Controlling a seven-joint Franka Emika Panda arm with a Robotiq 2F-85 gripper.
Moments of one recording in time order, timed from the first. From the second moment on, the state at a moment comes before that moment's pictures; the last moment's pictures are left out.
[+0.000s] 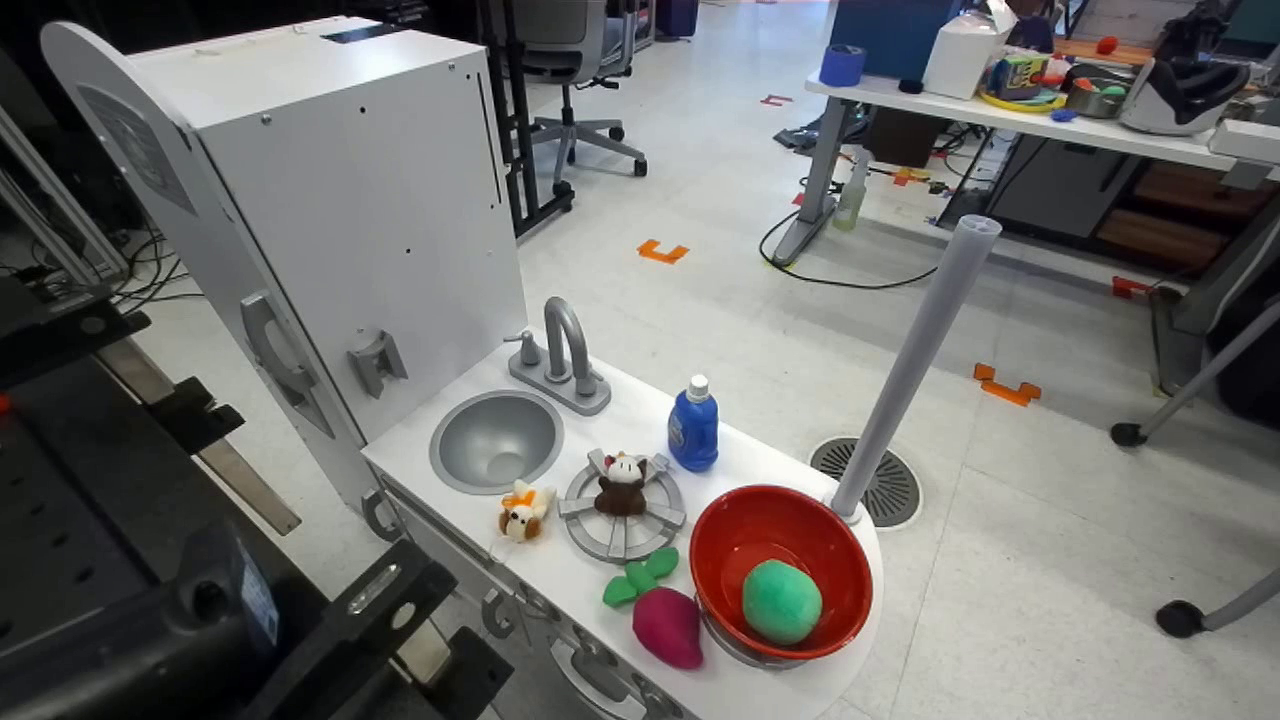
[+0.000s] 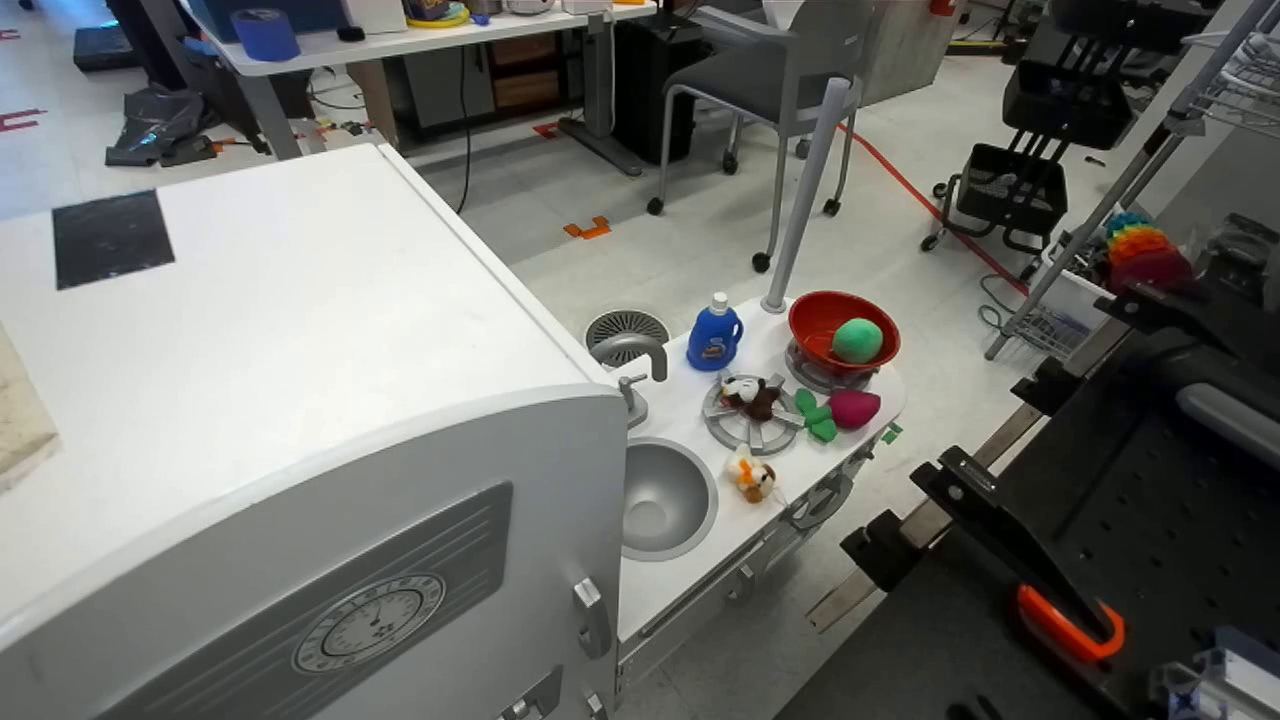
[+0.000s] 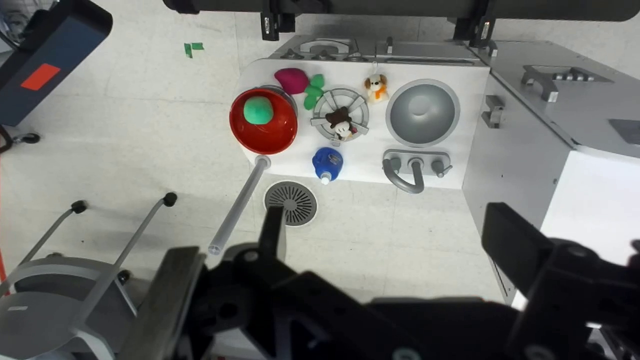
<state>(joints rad) 0.02 -0.70 0.12 -2.58 -0.11 2.05 0.09</state>
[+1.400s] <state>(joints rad) -0.04 0.53 -0.01 -1.99 -0.17 2.49 0.06</state>
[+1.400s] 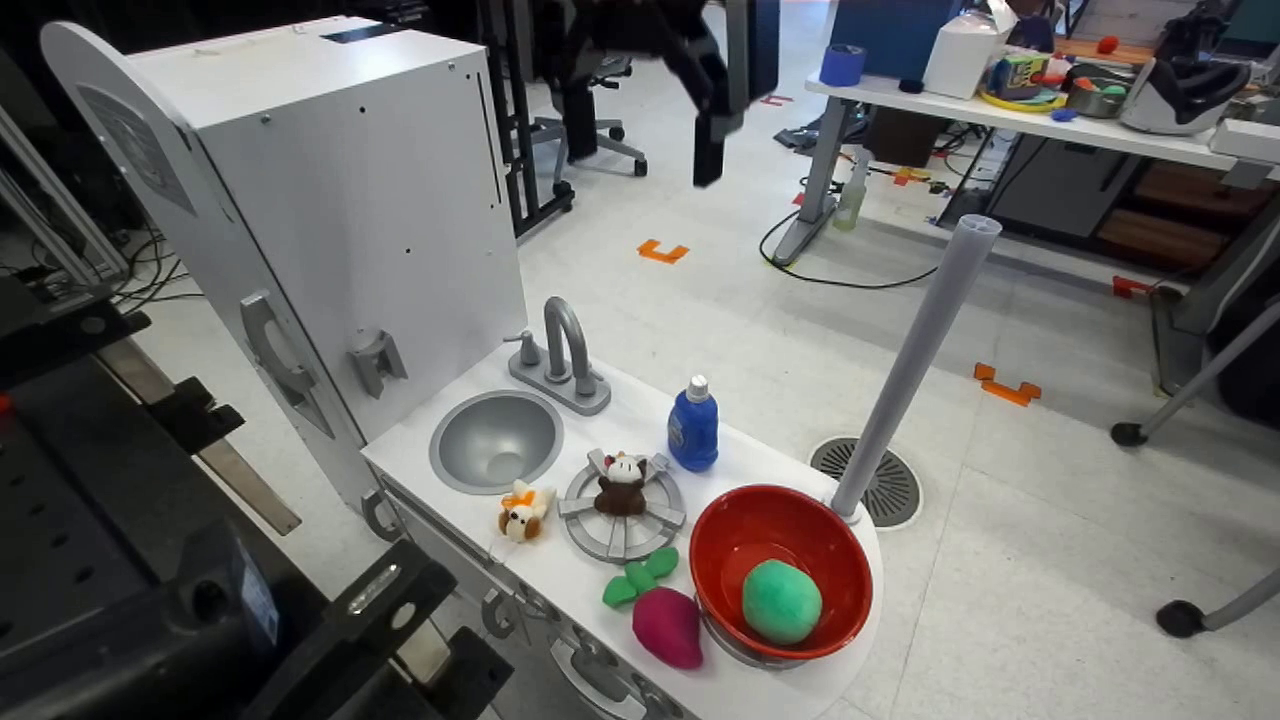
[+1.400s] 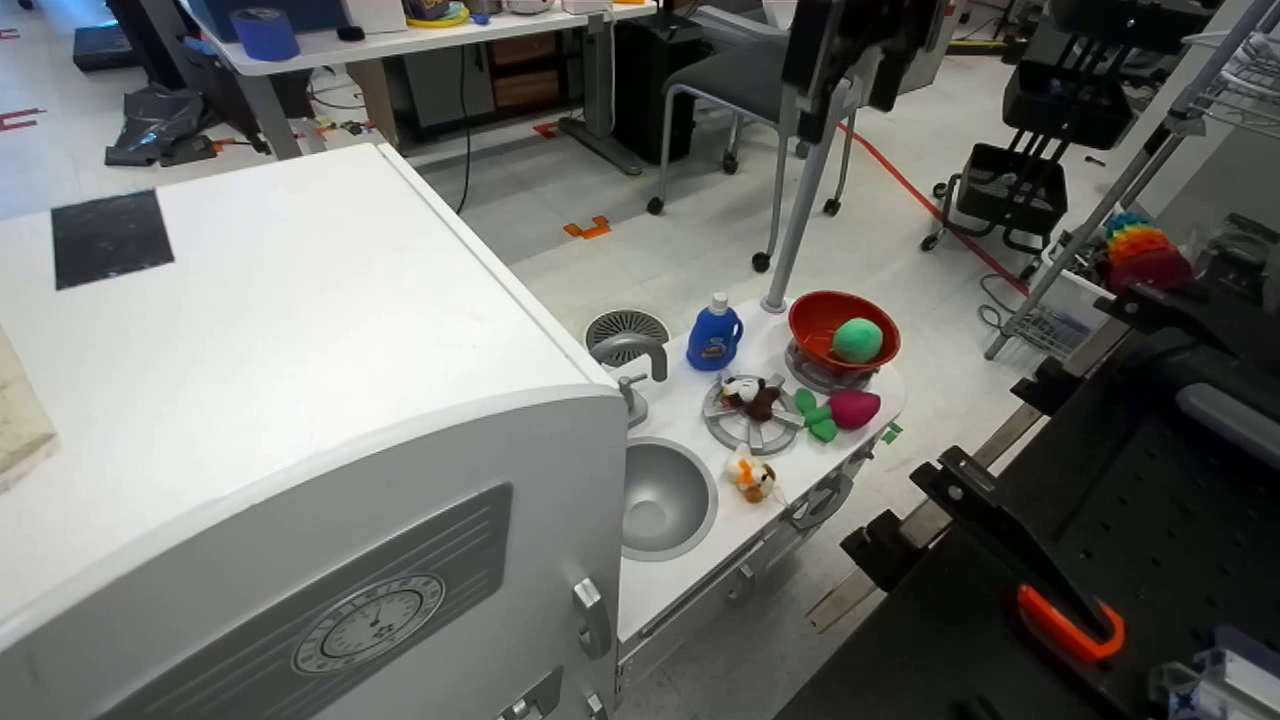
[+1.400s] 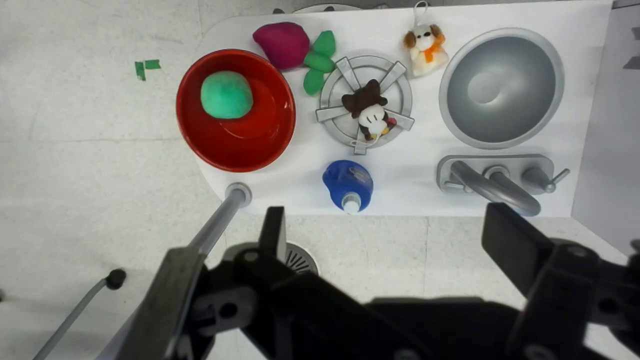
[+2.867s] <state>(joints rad) 0.07 1.51 -0.09 -1.13 -0.10 2.42 0.13</state>
